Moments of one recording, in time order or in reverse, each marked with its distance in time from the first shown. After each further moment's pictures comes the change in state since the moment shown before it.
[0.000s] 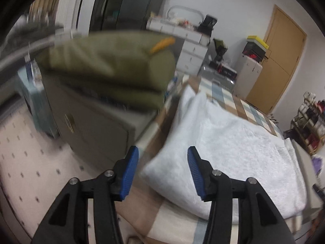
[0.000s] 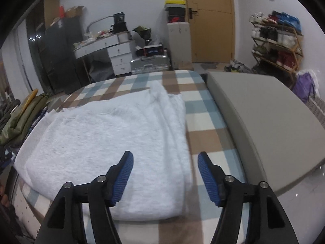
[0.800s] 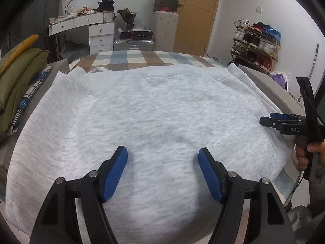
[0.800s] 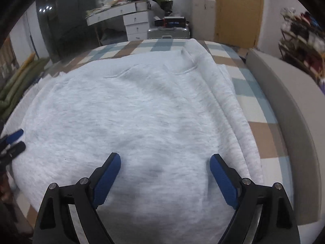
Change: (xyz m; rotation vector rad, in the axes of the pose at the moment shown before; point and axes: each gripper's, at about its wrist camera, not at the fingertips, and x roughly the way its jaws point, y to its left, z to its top) left arm 0.088 -0.128 -0.035 0.474 0.226 -0.419; right arm 0.118 0.016 -0.005 -0.070 0.194 0.045
